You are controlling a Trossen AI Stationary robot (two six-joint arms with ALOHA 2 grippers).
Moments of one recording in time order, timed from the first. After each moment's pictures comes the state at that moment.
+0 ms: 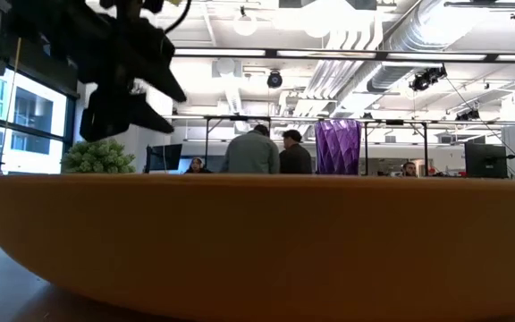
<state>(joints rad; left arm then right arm) -0.30 1.35 0.61 0.09 -0.13 -1.07 0.06 1.68 2.15 -1.18 0.15 0.58</state>
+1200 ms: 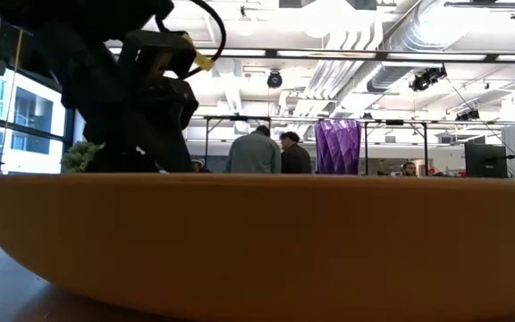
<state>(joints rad) -0.32 1.69 0.70 0.18 -0.08 -1.12 0.06 1.68 2.15 -1.19 0.15 0.58</state>
